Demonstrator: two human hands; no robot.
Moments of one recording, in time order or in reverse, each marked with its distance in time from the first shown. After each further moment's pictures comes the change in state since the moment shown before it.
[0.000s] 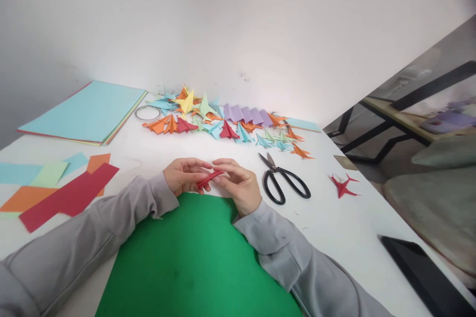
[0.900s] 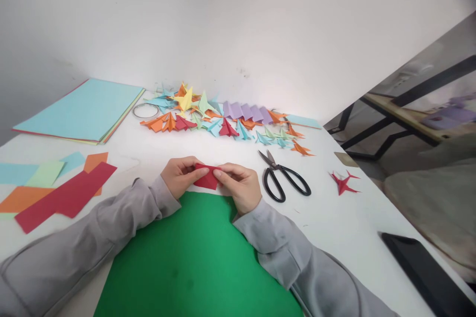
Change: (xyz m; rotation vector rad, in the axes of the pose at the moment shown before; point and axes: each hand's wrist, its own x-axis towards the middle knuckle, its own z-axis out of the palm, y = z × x) left_hand -0.006 0.000 0.013 0.467 0.191 0.403; right_hand -0.003 -0.004 0.006 -0.045 0.144 0.168
